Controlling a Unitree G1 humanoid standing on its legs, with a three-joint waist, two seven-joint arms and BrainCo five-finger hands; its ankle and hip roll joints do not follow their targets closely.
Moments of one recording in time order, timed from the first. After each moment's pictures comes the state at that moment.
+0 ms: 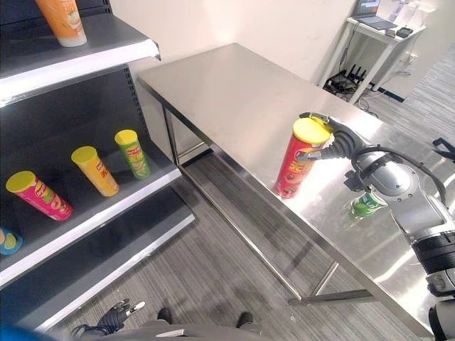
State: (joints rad) left arm 0.17 0.30 -0.13 1.04 -0.16 -0.16 -0.05; right arm -0.37 -1.08 0.21 0.18 0.14 -0.23 0.16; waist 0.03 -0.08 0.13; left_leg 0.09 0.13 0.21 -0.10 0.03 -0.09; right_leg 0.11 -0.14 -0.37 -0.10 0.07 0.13
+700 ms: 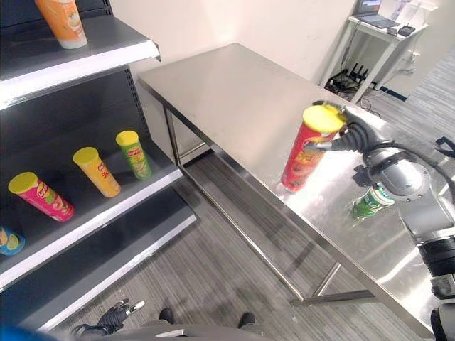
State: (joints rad) left arm 0.15 0.28 -0.11 1.07 -0.15 -0.16 -0.03; right arm -0.31 -1.05 -0.02 0.08 0.11 -0.24 0.05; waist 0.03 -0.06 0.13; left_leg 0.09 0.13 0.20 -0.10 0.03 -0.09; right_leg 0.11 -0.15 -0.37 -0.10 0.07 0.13
